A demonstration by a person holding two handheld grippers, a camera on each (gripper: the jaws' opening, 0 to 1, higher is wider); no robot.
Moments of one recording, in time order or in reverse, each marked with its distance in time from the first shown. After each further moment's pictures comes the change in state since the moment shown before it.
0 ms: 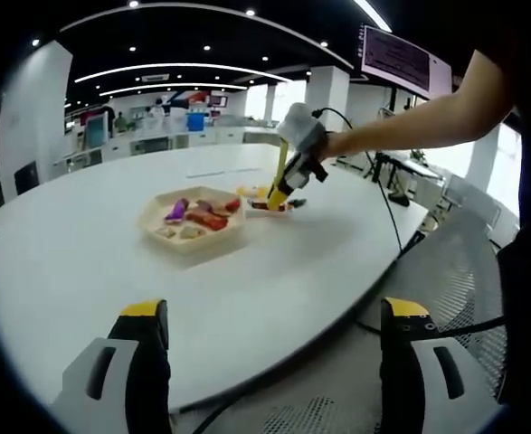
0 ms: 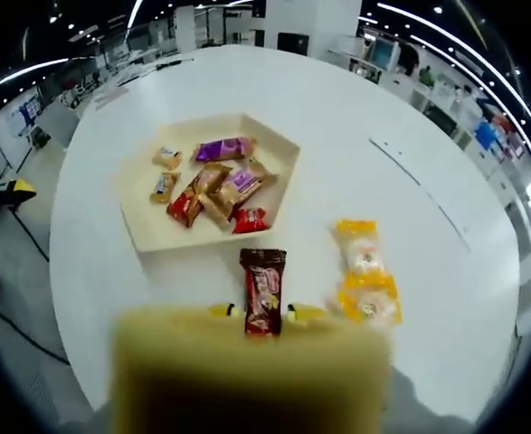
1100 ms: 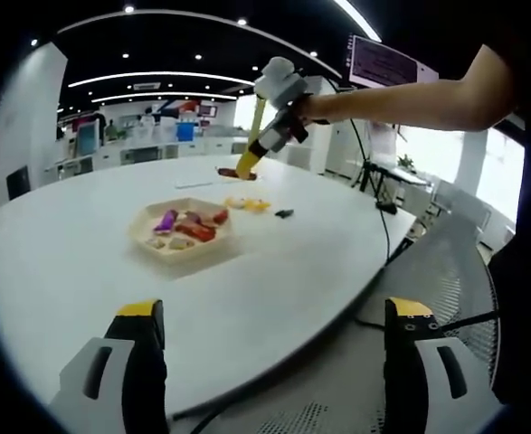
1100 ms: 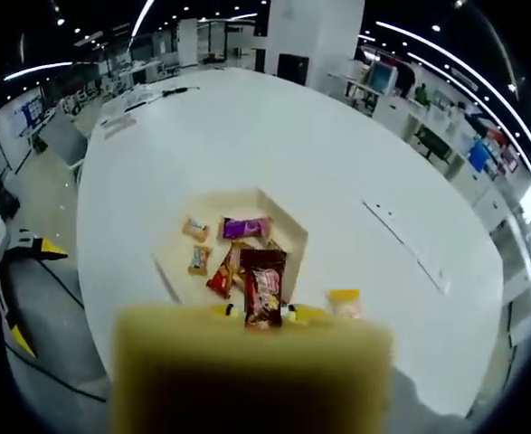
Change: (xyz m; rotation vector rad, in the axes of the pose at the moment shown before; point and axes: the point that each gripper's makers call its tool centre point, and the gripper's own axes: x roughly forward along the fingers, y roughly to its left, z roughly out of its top) left arm -0.004 -0.010 0.008 0.007 -0.052 -0.058; right arm -0.052 0.033 0.095 -0.029 -0.073 -0.017
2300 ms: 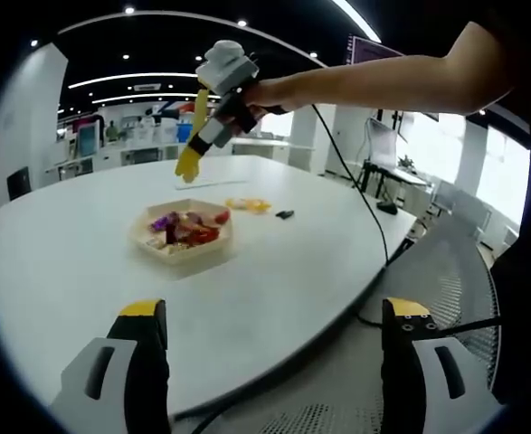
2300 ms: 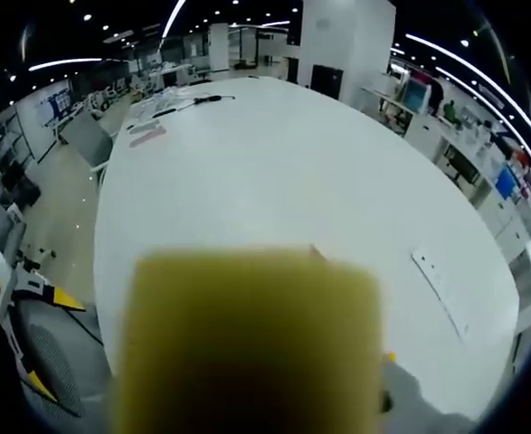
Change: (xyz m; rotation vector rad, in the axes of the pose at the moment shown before) left arm -0.001 0.002 0.000 0.003 -0.003 0.004; right arm 0.039 0.043 0.068 -0.075 -0.048 0.103
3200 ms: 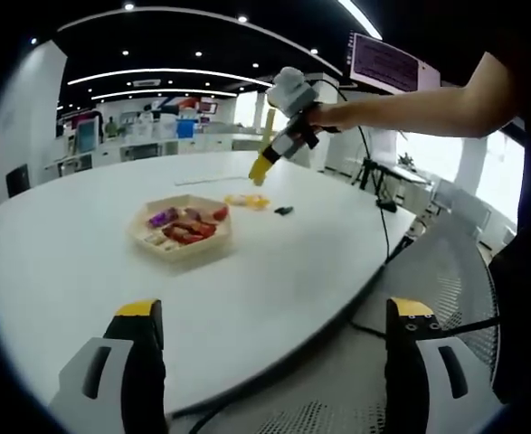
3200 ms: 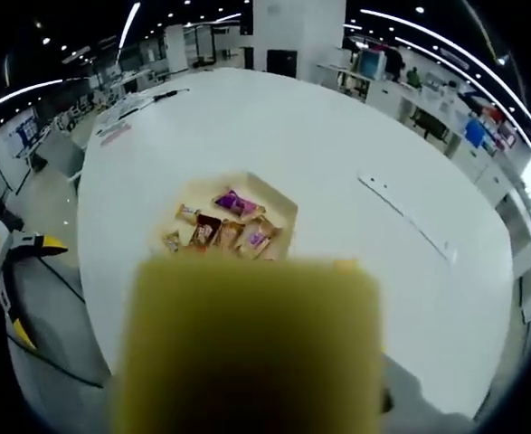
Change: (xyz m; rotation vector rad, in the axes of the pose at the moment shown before) left arm 0.003 -0.002 -0.002 -0.012 0.019 -0.003; right arm -0.059 -0.040 -0.126 0.177 0.062 -0.088
